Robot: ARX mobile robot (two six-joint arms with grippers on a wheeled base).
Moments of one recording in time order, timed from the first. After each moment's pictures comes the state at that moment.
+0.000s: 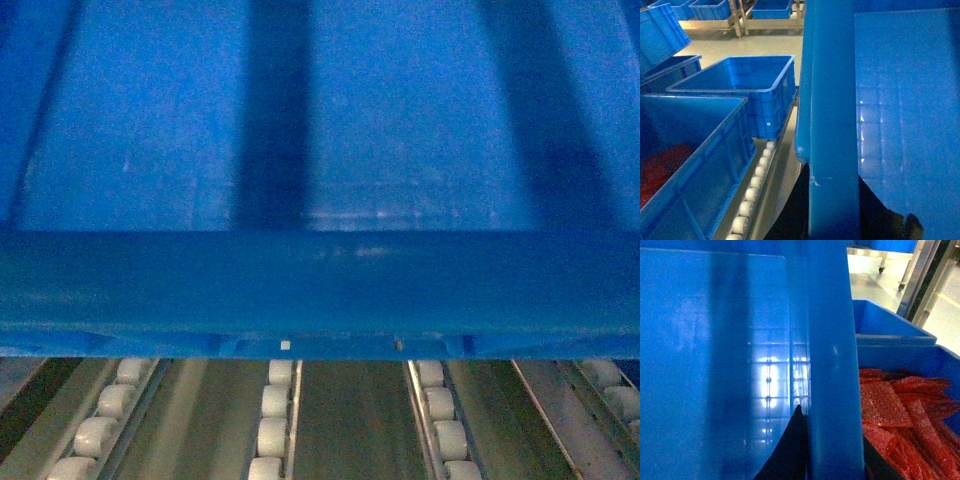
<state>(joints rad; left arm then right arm) -0.40 0.76 0.48 0.15 -0.55 -0.03 0.44 0.83 0.49 0.21 0.59 0.02</state>
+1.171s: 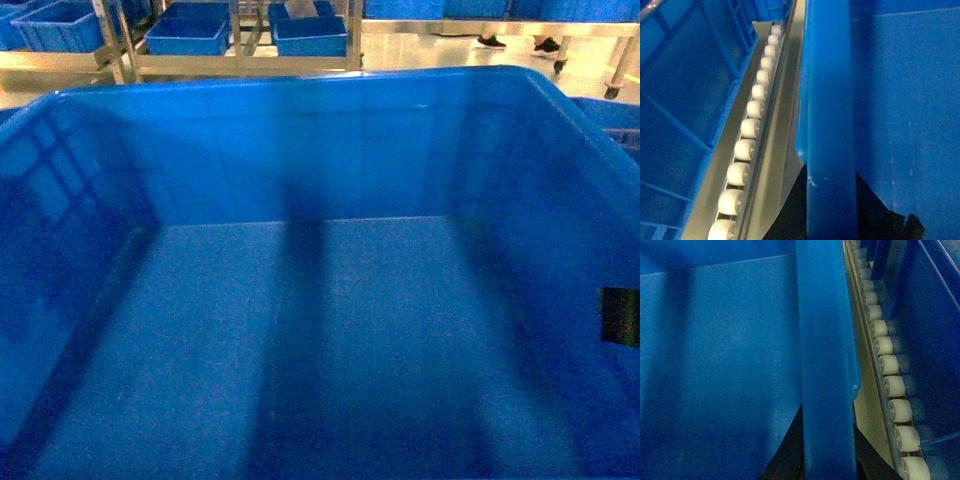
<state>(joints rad) -0.08 1.10 0.39 0.10 -0.28 0.01 0.42 1.19 0.55 -0.05 0.33 0.39</state>
